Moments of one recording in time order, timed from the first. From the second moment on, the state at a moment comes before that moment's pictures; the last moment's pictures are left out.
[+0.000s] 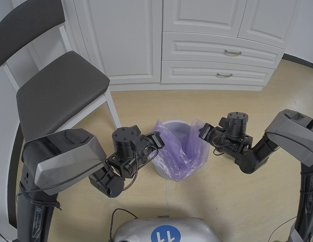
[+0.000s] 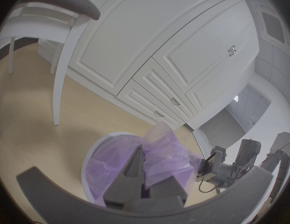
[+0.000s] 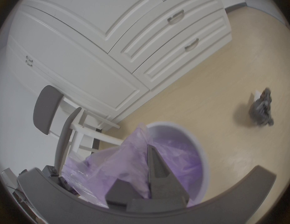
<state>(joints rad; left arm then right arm) -0.58 2.43 -1.08 -1.34 0.05 -0.62 0.38 2.28 -1.04 -1.05 0.05 0.66</state>
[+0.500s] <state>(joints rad) -0.51 2.52 -1.17 -1.30 0.08 -0.60 0.26 2.28 -1.03 -0.99 -0.06 0.26</state>
